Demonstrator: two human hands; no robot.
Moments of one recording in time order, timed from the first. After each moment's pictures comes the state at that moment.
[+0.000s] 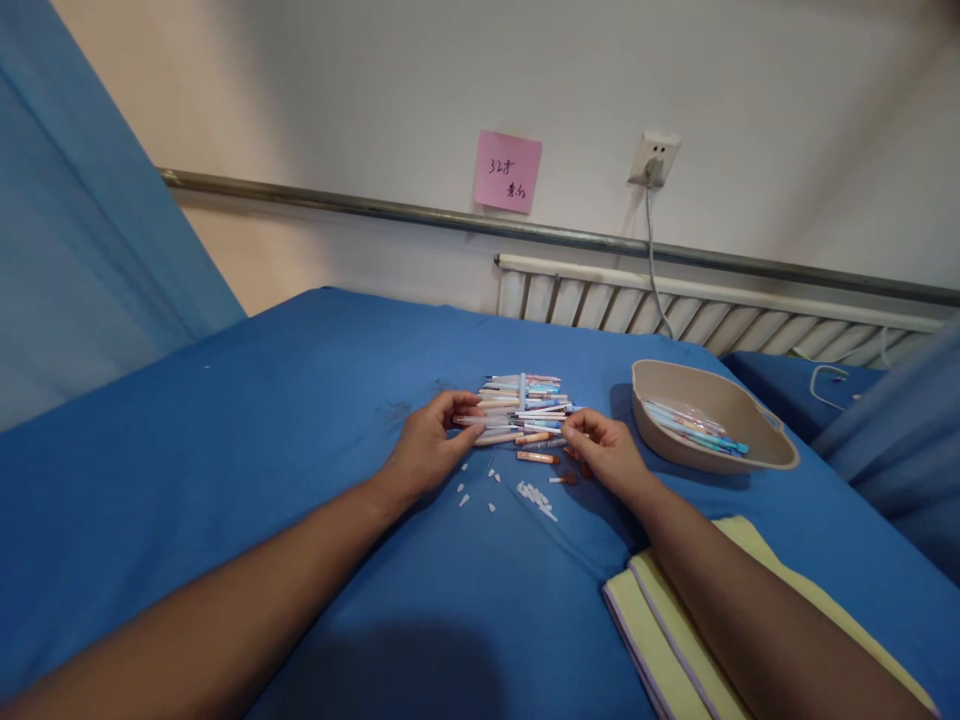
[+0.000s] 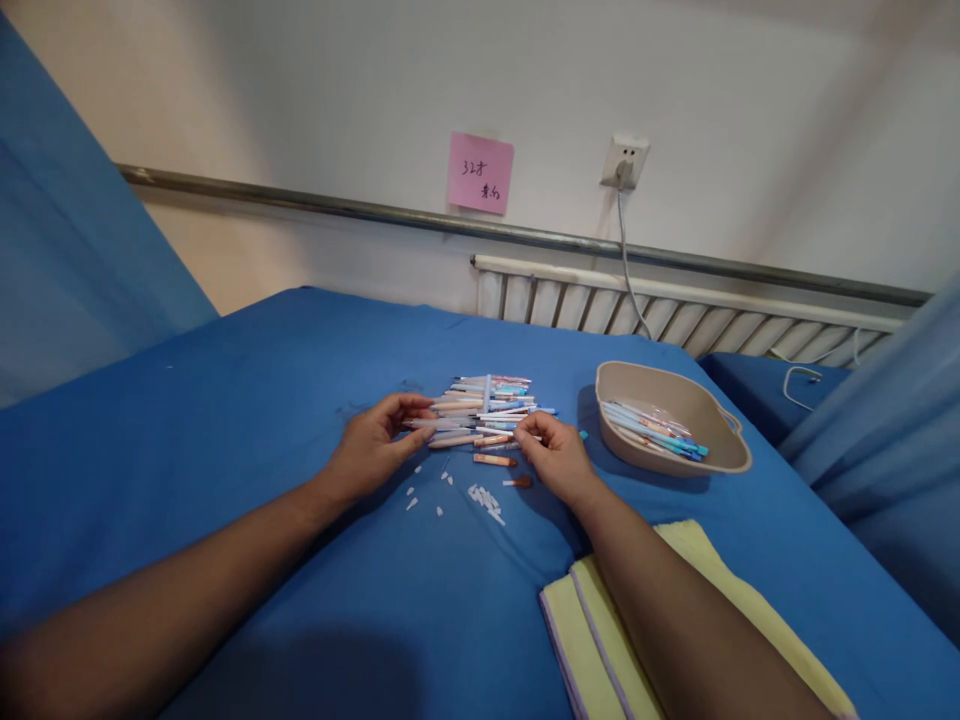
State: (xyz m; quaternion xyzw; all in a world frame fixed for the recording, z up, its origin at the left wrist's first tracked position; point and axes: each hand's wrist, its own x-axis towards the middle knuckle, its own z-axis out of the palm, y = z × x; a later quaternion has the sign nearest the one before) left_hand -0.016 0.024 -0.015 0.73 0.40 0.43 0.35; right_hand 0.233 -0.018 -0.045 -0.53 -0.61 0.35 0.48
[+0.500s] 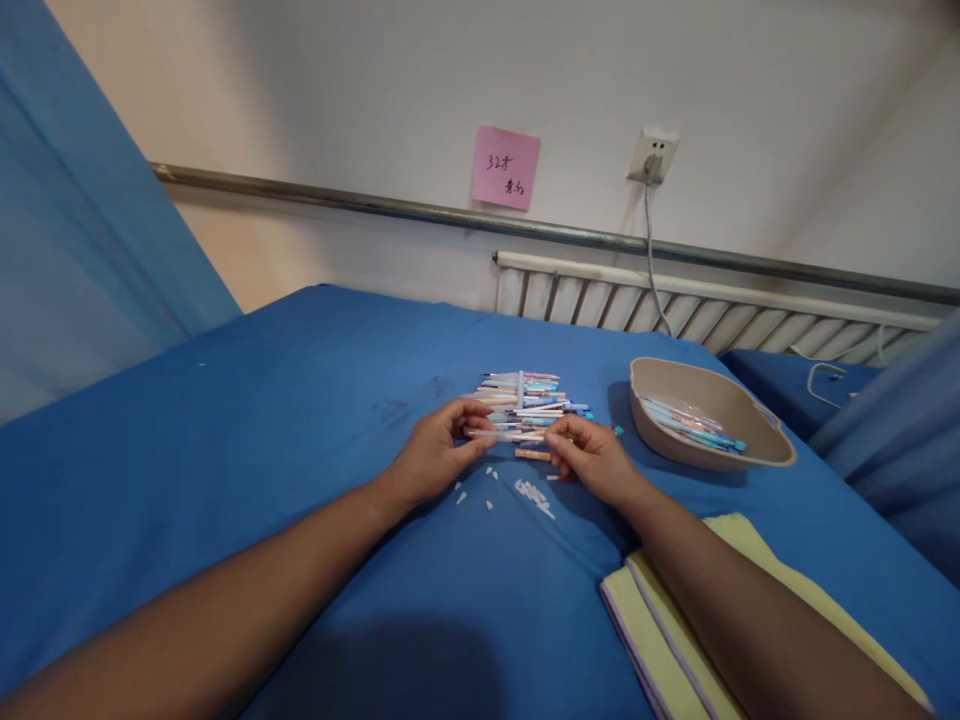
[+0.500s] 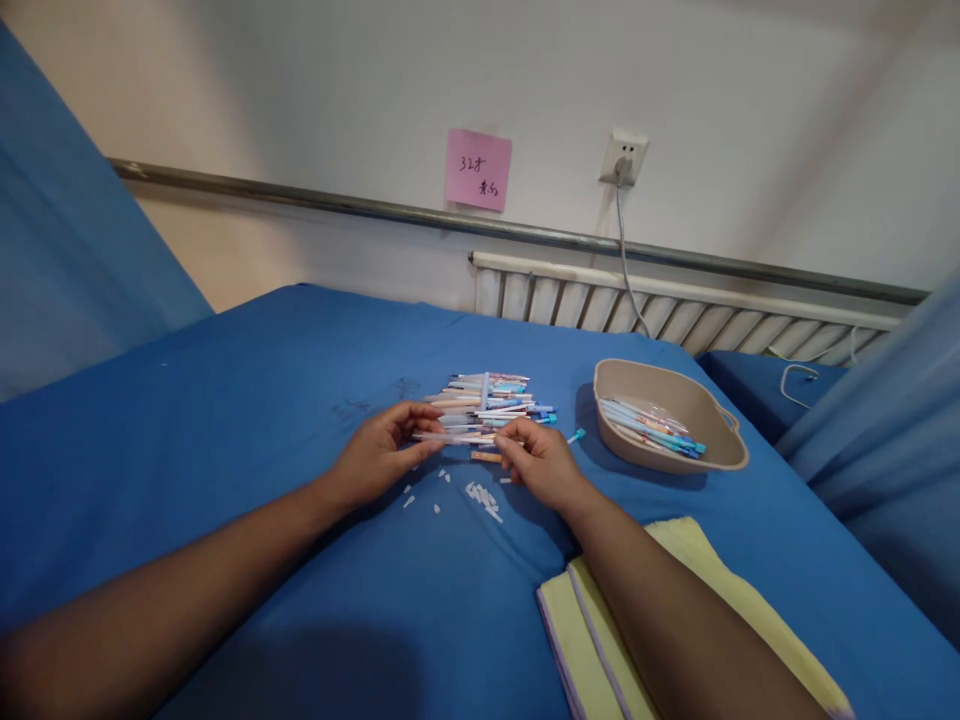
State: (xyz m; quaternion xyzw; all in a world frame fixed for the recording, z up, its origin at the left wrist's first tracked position) left_hand -0.007 0.011 -0.010 0.72 0.38 0.39 0.44; right_hand 0.216 -0.028 -0.036 -0.49 -0.62 0.42 0.44
